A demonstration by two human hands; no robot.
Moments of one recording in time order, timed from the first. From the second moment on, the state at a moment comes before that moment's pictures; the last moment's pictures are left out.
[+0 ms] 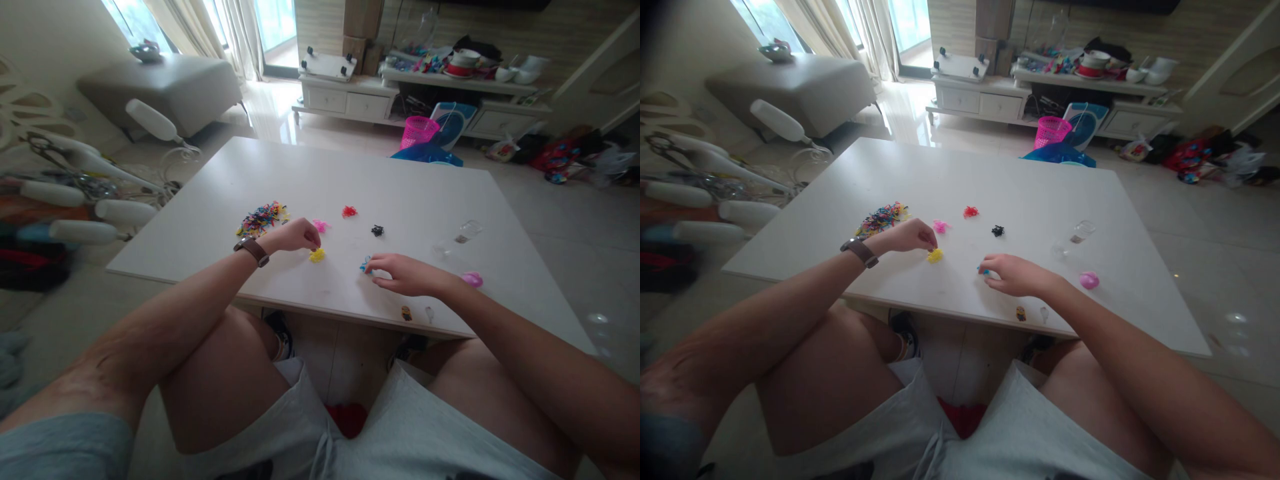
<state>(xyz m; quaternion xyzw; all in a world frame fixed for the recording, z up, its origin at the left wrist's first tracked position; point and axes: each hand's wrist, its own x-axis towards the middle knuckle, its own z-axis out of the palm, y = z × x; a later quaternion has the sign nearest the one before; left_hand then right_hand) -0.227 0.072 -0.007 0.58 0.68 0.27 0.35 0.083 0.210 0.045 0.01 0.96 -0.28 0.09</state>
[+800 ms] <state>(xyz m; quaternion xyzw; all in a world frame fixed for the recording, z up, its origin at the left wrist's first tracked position) -0.224 0.072 0.000 0.52 0.68 0.32 0.40 0.084 0.211 0.043 0.01 0.96 -0.27 0.09</state>
